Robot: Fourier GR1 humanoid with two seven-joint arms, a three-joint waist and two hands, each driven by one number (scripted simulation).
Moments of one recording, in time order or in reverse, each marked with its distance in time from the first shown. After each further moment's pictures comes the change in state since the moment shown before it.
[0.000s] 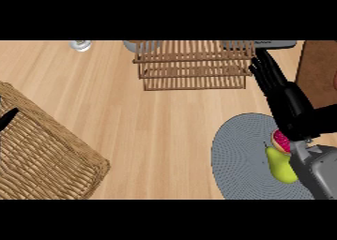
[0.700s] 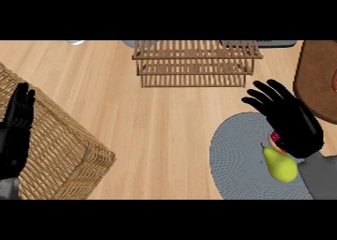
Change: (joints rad) left arm -0.049 -0.111 -0.050 -0.091 0.169 -0.031 0.127; right arm 0.119 0.069 -0.164 0.185 -0.691 0.677 -0.040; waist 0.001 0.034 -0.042
